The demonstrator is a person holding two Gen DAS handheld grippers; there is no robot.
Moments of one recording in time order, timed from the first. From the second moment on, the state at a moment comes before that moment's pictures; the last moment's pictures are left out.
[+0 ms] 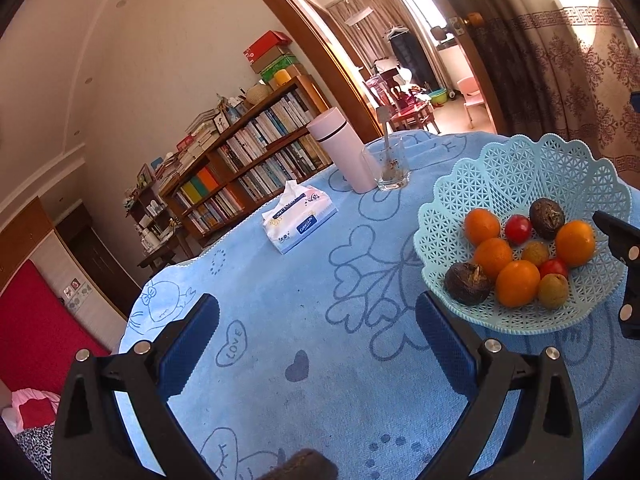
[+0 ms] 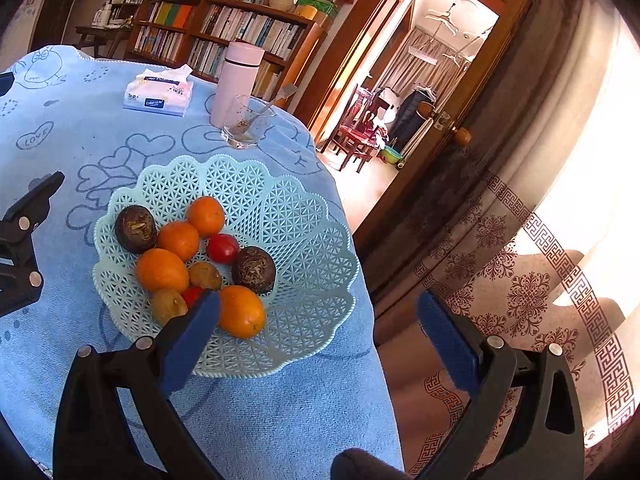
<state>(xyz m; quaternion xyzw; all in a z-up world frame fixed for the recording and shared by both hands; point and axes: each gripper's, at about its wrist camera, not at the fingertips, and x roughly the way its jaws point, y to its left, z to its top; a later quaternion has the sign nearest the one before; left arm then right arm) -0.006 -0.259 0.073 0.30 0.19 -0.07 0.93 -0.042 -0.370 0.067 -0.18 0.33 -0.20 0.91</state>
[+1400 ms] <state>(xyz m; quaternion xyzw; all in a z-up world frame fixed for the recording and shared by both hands) -0.012 -0.265 0.063 0.32 0.19 -0.08 0.93 -0.038 -0.360 0.061 -0.19 0.33 -0.19 0.91</state>
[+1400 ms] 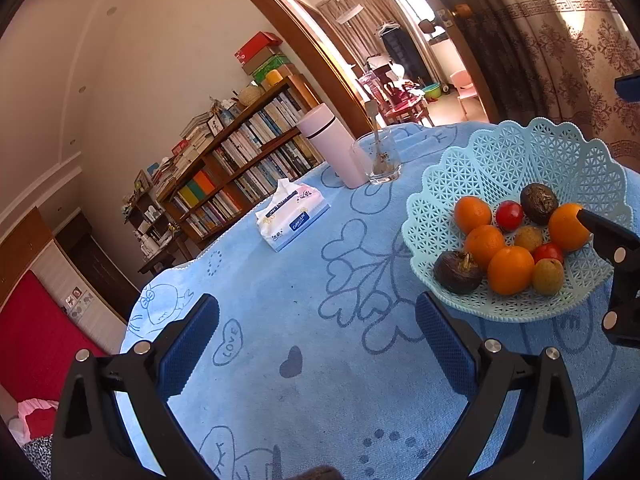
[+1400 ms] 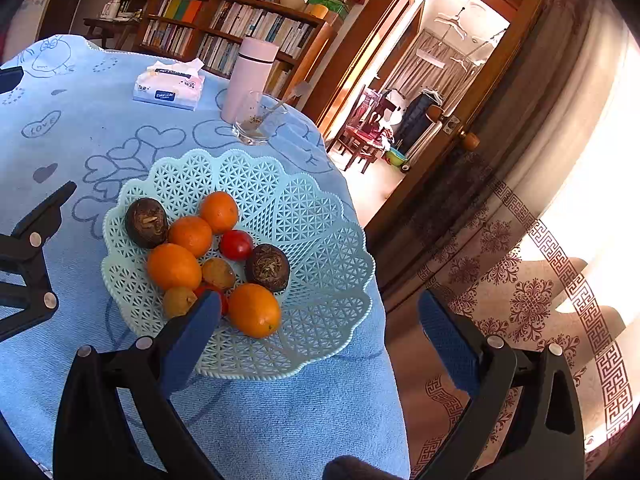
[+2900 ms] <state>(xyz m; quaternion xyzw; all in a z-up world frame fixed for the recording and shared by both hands) 0.026 -0.017 0.000 0.03 0.46 0.01 0.89 0.017 -0.212 0.009 0.05 0.46 0.02 0.89</state>
